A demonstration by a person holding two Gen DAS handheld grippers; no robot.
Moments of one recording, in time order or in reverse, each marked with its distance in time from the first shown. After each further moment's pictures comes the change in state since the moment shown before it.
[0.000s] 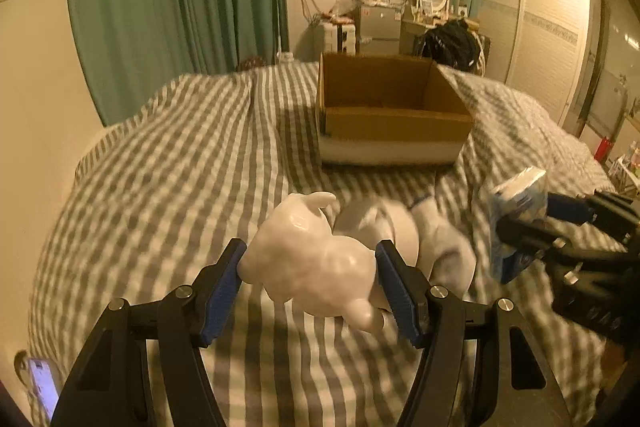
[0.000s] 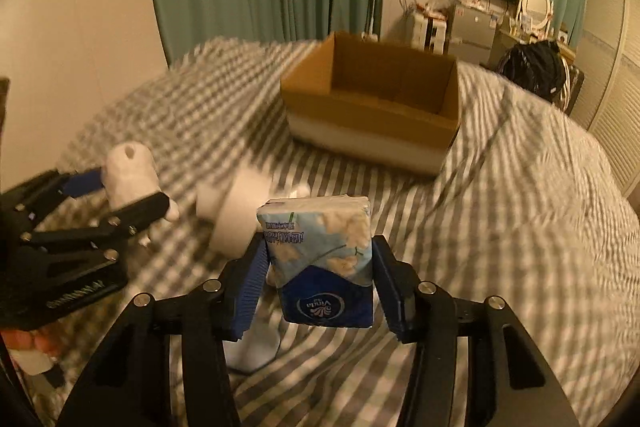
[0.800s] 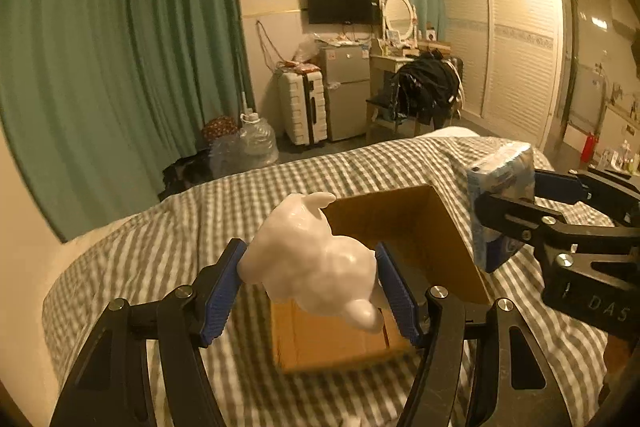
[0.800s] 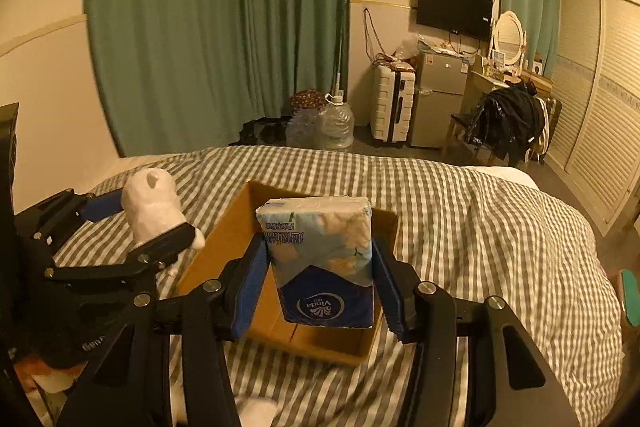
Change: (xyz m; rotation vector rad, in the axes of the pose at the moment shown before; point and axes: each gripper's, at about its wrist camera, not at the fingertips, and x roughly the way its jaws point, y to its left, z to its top) left arm 0.112 -0.046 0.207 0.136 -0.128 -0.066; right arm 0.054 -0.099 0.190 0.050 -0.154 -0.085
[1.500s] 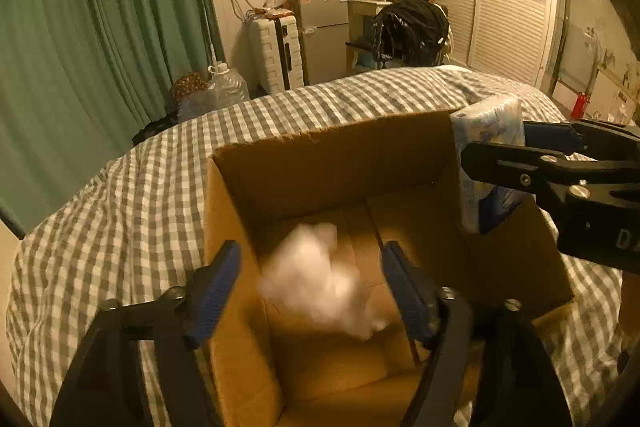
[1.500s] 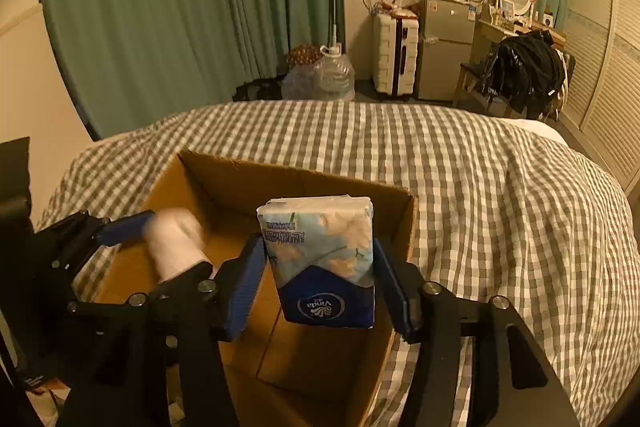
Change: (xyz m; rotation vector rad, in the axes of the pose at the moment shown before) left arm 0.111 -0.007 -0.035 0.047 0.169 -0.069; right arm 0.115 -0.038 -0.013 0.059 0.144 0.039
